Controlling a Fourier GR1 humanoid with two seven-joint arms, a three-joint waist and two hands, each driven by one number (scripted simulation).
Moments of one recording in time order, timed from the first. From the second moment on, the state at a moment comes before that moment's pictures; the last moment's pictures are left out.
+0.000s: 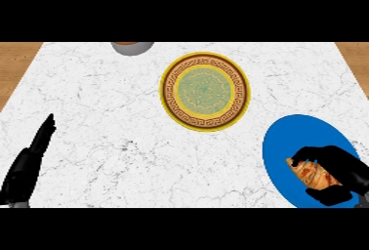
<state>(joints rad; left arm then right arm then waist) 0.08 0.33 0.09 -1.47 -0.15 0.03 -0.14 -0.01 -0.51 0.06 -1.42 0.83 0.40 -0.30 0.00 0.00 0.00</state>
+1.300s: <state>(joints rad) 0.01 0.29 0.05 -1.49 -0.19 0.00 -0.13 -0.78 -0.65 -0.25 -0.59 0.87 0.03 -0.55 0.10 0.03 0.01</state>
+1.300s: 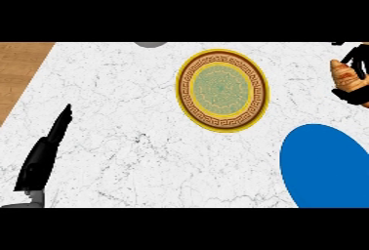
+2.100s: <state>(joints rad) 0.04 0.28 0.09 -1.46 -0.20 0.02 -0.14 -1.08 -0.54 -0.27 -0.46 0.75 0.19 -0.84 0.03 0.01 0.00</state>
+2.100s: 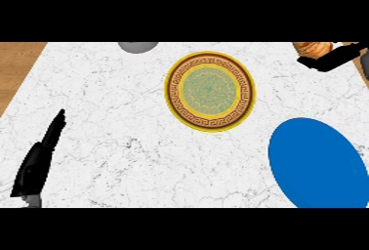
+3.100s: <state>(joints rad) 0.08 0.29 0.11 -1.52 -0.20 -0.01 -0.12 -1.20 -0.13 -0.12 -0.40 0.84 0.13 -0.49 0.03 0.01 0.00</state>
